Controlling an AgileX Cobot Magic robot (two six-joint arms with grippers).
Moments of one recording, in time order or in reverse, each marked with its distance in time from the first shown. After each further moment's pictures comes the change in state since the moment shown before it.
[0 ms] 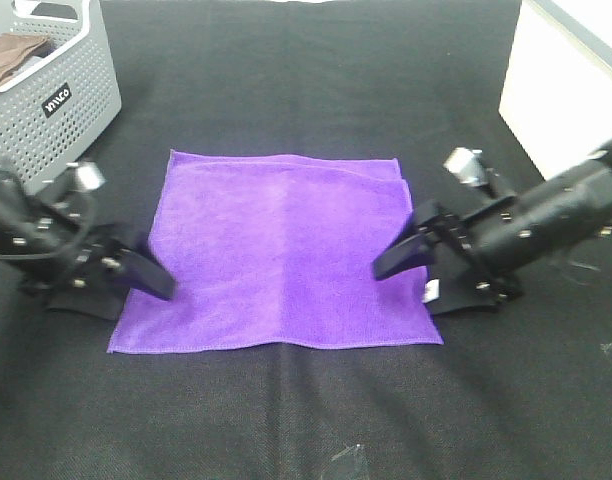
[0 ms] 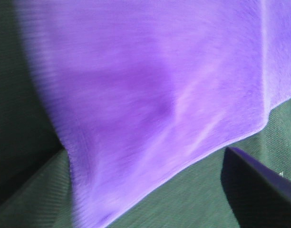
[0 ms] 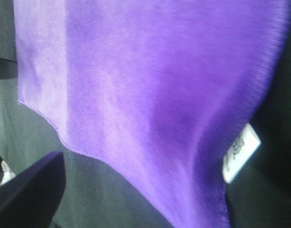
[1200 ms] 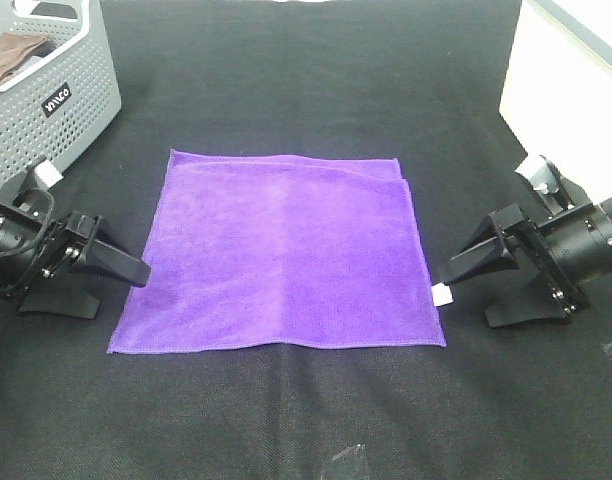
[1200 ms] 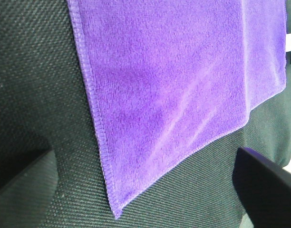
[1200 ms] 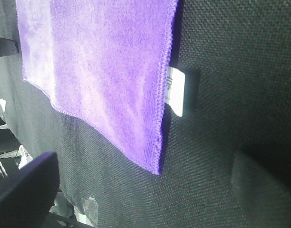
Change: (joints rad) left arm 0.165 0.006 0.028 -0.104 0.110 0.181; right arm -0.243 -0.026 0.021 -0.116 0.173 -0.093
